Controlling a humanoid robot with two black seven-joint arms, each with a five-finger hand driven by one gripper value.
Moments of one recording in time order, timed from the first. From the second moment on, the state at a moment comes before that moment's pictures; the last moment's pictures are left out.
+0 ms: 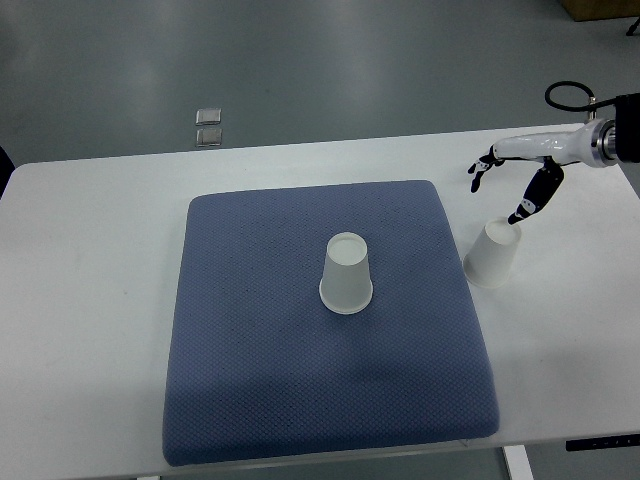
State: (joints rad) left arm 0.00 0.00 -0.15 -0.16 0.08 0.04 -0.05; right arm 1.19 -0.72 -0.03 0.95 -1.29 0.37 0.34
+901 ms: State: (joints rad) left arm 0.00 0.00 -0.15 -0.16 0.08 0.04 -0.05; right arm 1.10 -0.75 -0.02 0.99 -1.38 0.20 0.38
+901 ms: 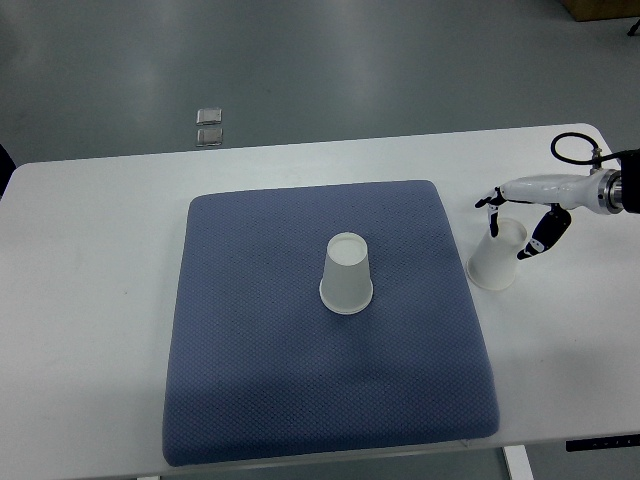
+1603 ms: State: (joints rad) left arm 0.00 0.00 -0.15 -0.16 0.08 0.04 -0.05; right arm 1.12 -0.74 -0.03 0.99 -1.39 0.23 0.38
